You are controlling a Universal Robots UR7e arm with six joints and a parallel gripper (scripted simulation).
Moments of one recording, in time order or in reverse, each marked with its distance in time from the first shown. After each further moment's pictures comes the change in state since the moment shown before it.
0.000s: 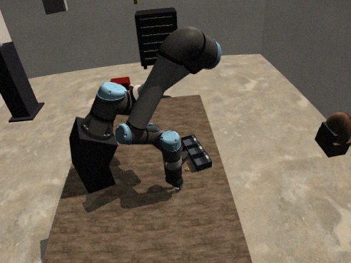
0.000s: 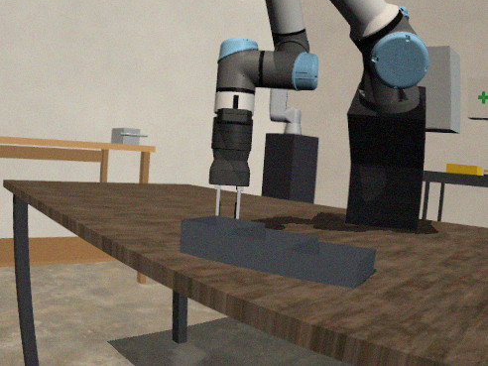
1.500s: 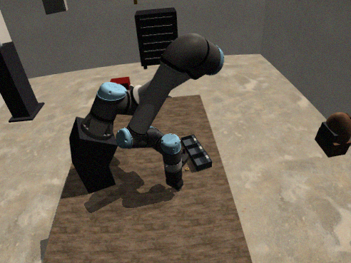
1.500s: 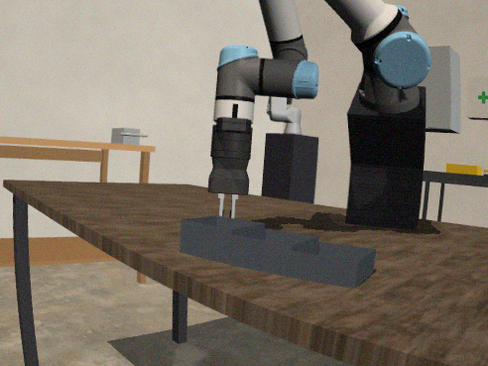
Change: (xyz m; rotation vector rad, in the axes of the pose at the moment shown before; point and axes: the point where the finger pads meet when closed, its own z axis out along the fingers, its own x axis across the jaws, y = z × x) arm 0.001 0.000 0.015 -0.001 0.004 0.000
